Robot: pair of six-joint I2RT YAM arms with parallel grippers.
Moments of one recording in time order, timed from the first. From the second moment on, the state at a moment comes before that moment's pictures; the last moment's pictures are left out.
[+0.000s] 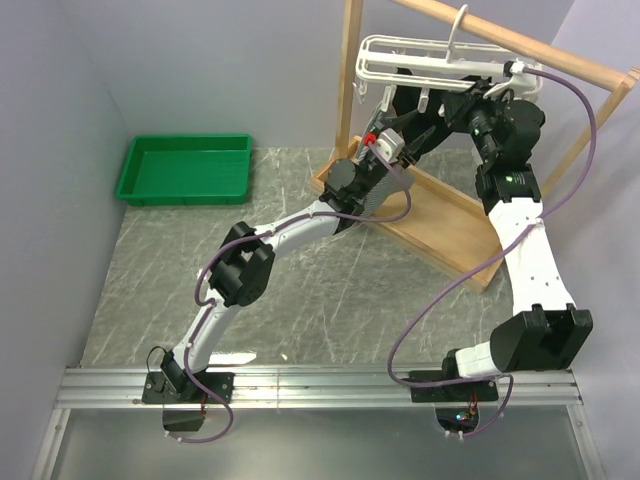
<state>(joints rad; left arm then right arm) -0.84 2.32 2.00 1.03 0.10 0.14 0.00 1.41 1.50 0.05 -0.19 0.33</state>
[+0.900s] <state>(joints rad) -0.87 2.32 2.01 1.00 0.06 0.30 0.17 1.35 1.50 -0.03 -0.01 0.30</state>
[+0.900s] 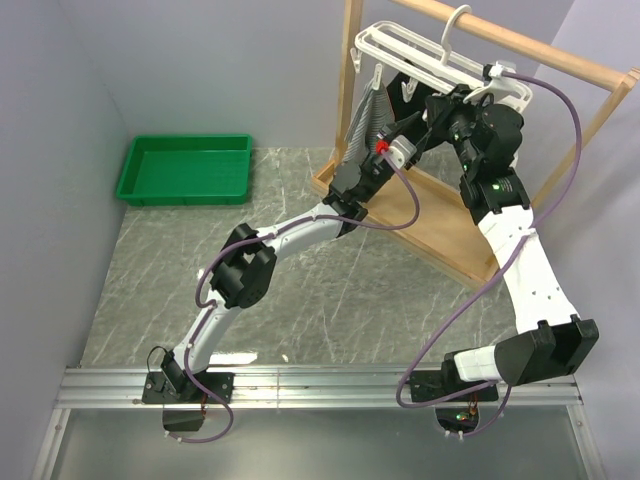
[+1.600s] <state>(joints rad) -0.88 2.32 2.07 1.01 0.03 0.38 0.21 1.35 1.50 -0.05 0.12 0.30</state>
